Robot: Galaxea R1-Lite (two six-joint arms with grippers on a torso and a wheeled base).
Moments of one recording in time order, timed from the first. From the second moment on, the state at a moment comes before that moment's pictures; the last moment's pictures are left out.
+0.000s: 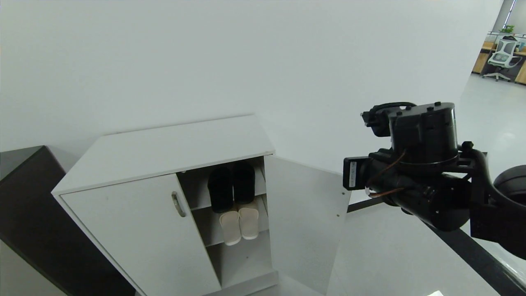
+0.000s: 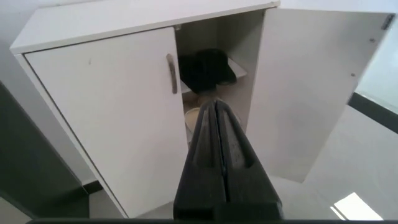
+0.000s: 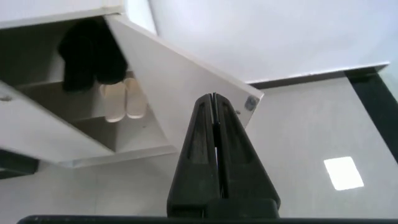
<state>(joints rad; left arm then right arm) 0.00 0.00 0.00 0.00 -0.07 0.04 0.76 1.68 -1.06 -0.29 -0.56 0.25</state>
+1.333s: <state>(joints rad) 0.00 0.00 0.00 0.00 -0.07 0.04 0.46 2.11 -1.39 -0.44 -0.39 0.28</state>
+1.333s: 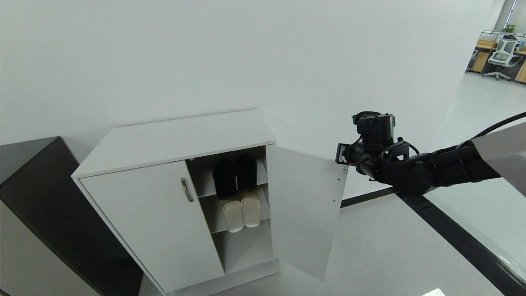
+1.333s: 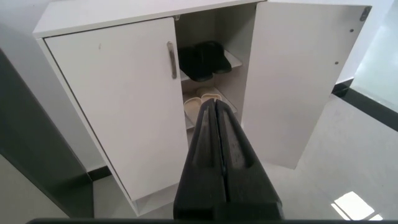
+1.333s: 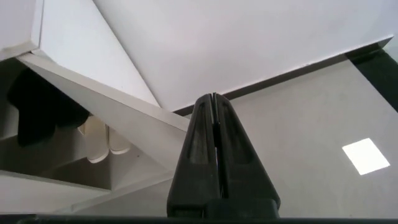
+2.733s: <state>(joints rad) 0.00 0.00 0.00 0.00 -0.07 0.04 0.64 1.99 -1.09 -0.55 -0.38 0.28</state>
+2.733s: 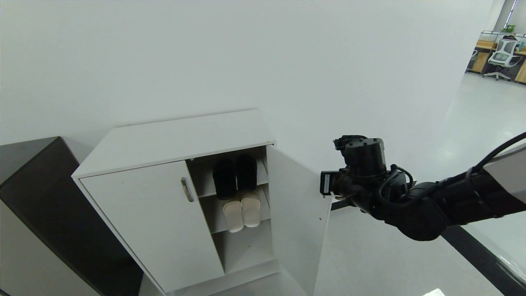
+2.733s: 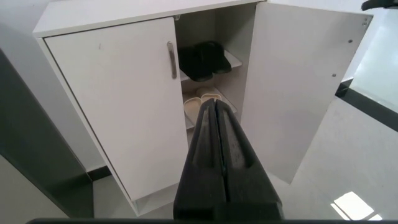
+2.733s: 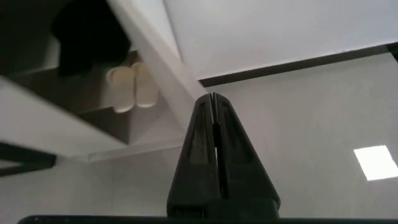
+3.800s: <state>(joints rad) 0.00 0.00 0.00 0.00 -0.07 0.04 0.77 2.09 -1.12 -0.58 -0.38 0.28</state>
